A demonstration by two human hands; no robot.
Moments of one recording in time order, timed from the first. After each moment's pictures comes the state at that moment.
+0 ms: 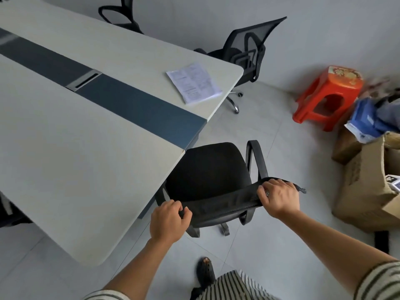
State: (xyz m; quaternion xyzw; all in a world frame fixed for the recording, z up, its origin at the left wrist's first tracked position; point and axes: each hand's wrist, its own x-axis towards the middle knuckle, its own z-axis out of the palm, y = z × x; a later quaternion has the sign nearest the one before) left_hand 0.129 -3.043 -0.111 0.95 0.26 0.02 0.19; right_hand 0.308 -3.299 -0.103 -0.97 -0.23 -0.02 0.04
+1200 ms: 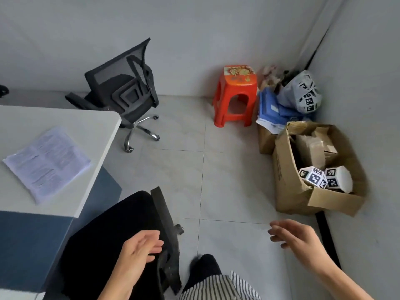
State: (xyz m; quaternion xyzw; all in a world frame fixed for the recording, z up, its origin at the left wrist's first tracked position) left_hand 0.490 -3.227 -0.041 0.74 0.26 -0.17 0.59; right_hand 0.515 -3.587 -0.048 -0.80 0.20 0.17 0.54
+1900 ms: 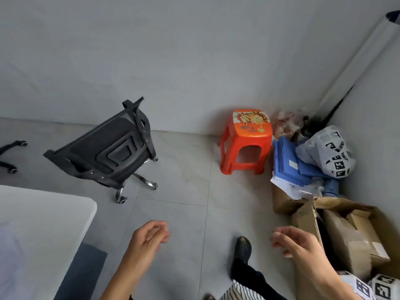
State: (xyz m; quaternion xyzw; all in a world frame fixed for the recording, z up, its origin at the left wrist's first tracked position) left_hand 0.933 -3.256 -0.024 0.75 0.23 -0.12 0.61; right_hand 0.941 -3.599 -0.032 -0.80 0.18 0.16 0.55
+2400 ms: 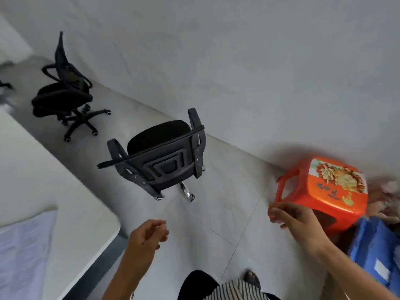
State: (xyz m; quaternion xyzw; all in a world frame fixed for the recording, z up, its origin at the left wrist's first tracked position) left_hand 1.123 -3.199 -0.019 0.69 0.43 0.06 0.58; right_hand 1.328 -3.479 -0.026 -0.82 -0.06 0.27 0.50
